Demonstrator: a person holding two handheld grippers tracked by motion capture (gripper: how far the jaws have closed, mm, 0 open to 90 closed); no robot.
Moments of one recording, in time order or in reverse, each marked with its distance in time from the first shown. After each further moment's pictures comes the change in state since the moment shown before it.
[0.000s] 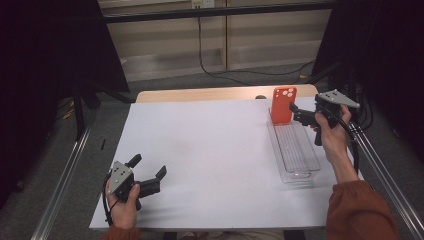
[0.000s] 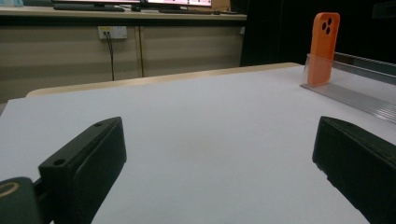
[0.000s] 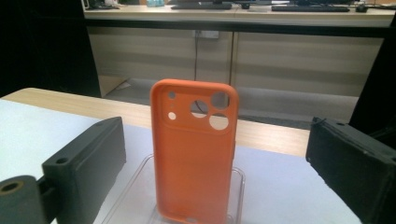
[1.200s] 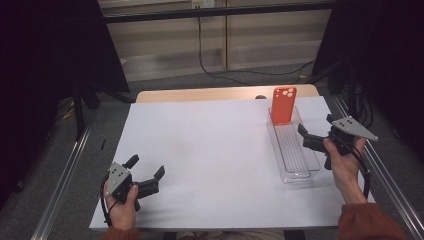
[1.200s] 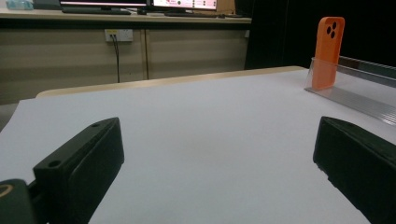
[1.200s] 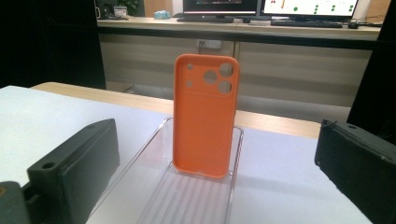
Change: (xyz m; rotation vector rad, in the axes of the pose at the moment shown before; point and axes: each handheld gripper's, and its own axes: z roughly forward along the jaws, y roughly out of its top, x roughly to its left) left arm 0.000 0.000 -0.004 -0.016 0.023 -0.007; right arm 0.010 -0.035 -0.069 -0.063 0.007 -0.022
